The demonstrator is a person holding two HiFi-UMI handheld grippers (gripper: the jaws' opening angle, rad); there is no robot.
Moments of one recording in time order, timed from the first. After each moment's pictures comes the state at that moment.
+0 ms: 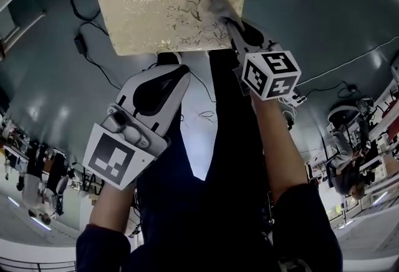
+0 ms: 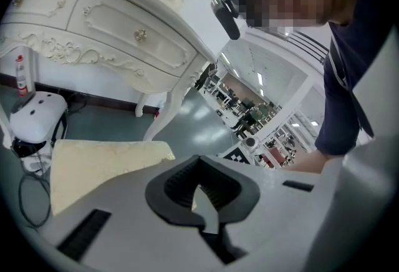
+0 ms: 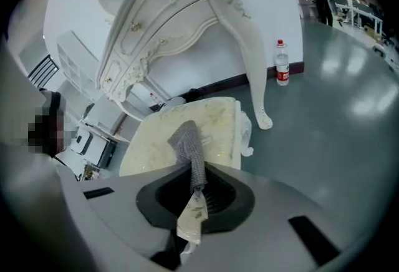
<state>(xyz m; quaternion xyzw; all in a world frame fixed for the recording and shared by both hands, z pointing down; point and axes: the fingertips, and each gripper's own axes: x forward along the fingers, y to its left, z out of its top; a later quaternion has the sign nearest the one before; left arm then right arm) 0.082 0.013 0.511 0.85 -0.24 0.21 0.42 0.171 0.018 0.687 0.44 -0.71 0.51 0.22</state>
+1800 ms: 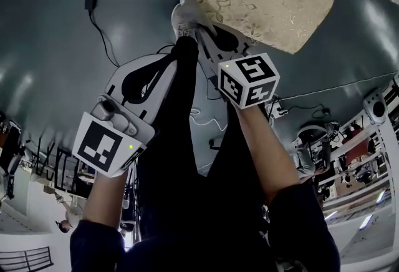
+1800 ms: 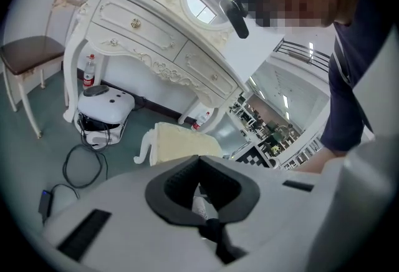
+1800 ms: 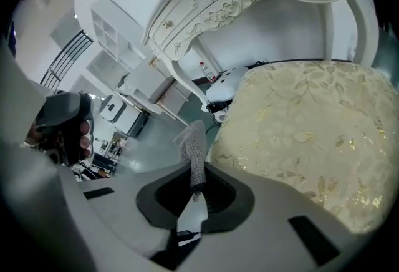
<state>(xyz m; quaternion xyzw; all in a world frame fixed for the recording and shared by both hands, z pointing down) -0.178 0.076 0.512 0.80 -0.38 0.15 0.44 -0.132 0.077 0.651 0.28 -0.79 0.48 0.27</state>
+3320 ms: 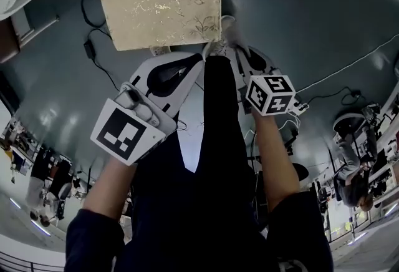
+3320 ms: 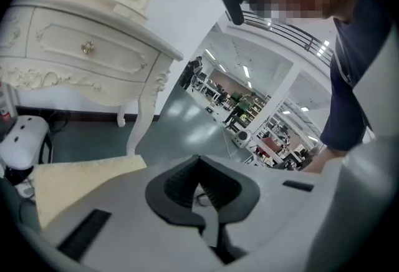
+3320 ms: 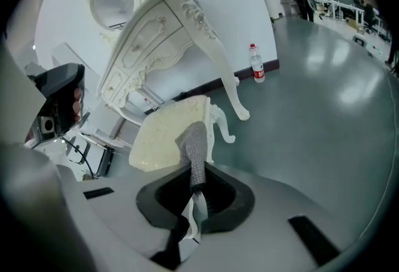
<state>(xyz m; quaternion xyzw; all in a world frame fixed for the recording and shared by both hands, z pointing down) 0.158 0.034 0.461 0.89 -0.20 0.22 0.35 0.242 0.110 0.644 0.47 -0.67 0.53 0.20</state>
